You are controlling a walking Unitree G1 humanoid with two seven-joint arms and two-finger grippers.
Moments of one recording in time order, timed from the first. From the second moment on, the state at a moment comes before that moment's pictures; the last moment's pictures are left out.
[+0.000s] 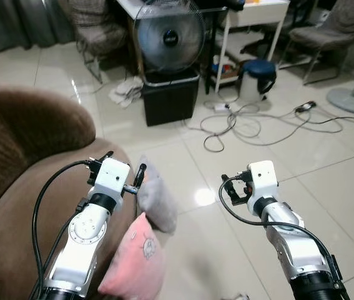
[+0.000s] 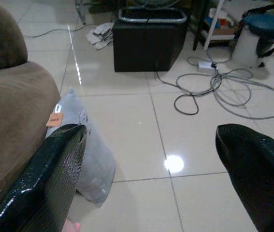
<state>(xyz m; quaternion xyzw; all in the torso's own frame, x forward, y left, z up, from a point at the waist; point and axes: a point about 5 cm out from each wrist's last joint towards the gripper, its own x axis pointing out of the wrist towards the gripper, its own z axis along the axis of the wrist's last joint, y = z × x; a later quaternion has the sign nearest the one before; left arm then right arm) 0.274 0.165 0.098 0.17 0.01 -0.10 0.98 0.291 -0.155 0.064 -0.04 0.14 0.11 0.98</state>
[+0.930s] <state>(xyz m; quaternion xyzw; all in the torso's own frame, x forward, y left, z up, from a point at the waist) 0.271 0.164 0.090 0.15 0.02 -0.11 0.98 0.289 -0.159 0.062 -0.04 0.15 0.11 0.98</state>
